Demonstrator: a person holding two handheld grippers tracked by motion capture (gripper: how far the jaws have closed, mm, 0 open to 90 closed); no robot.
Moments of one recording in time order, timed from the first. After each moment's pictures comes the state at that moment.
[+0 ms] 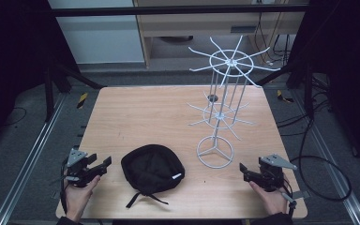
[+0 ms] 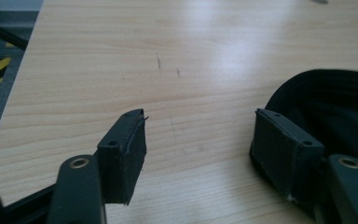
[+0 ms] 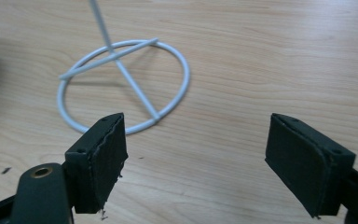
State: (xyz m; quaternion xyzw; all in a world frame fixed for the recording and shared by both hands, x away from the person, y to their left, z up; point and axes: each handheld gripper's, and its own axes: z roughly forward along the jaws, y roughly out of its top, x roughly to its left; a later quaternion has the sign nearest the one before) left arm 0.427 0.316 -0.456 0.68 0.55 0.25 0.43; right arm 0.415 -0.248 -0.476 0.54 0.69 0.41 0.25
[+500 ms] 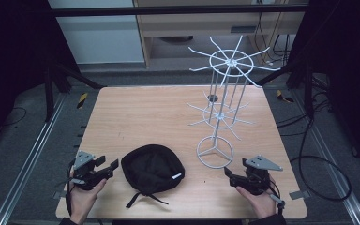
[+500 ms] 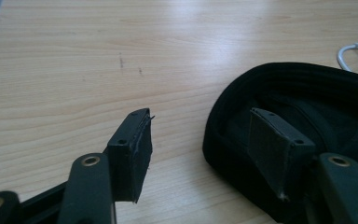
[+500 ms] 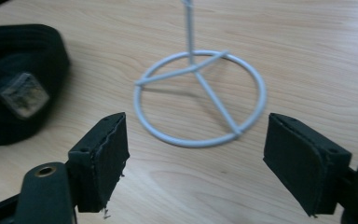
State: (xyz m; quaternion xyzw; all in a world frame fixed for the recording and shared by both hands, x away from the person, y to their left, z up) left arm 0.421 0.293 -0.452 0.70 0.52 0.22 0.43; right arm 0.405 -0.205 -0.464 0.49 0.72 0.44 0.22
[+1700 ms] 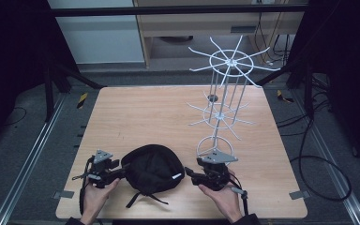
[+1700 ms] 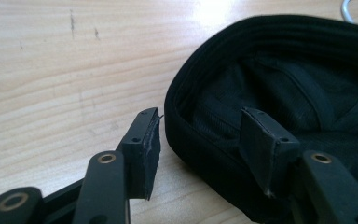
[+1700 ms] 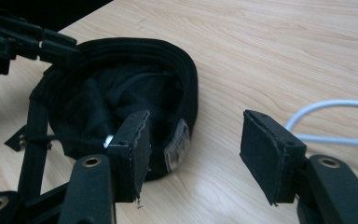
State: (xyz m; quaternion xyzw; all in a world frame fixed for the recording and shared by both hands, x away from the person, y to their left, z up) left arm 0.437 0.263 -0.467 0.75 0.53 0.18 0.37; right arm 0.418 -0.096 -0.440 0.40 0.78 0.47 0.14
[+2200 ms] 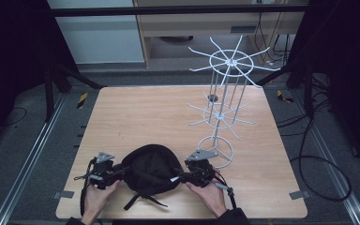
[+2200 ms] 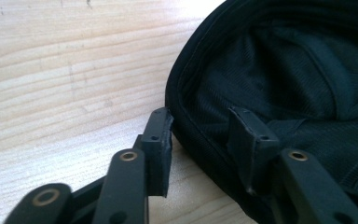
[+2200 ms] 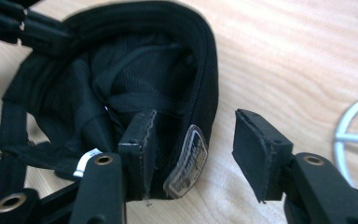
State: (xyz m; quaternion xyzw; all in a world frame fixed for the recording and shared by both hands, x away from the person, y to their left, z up) left arm 0.438 0.262 -0.475 0.76 0.54 0.15 0.34; right arm 0.438 -0.062 -0.468 0.41 0.80 0.42 0.11
